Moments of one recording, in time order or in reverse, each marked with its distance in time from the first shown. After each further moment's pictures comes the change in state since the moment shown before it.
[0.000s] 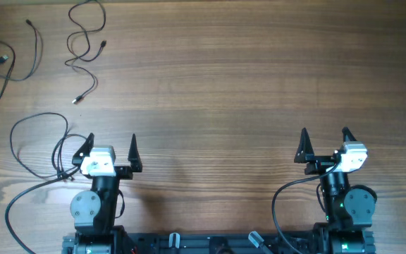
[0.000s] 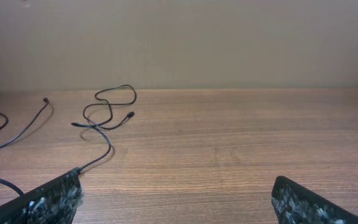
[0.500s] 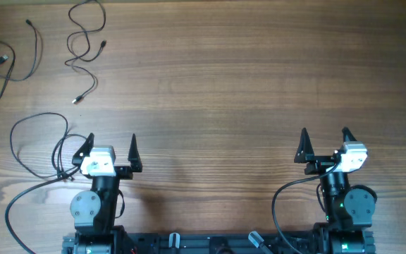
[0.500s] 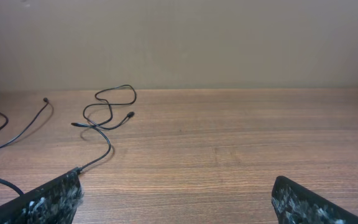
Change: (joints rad) left arm 0.000 0.000 0.000 0.000 0.000 0.000; right arm 0.000 0.000 0.000 0.000 0.000 0.000
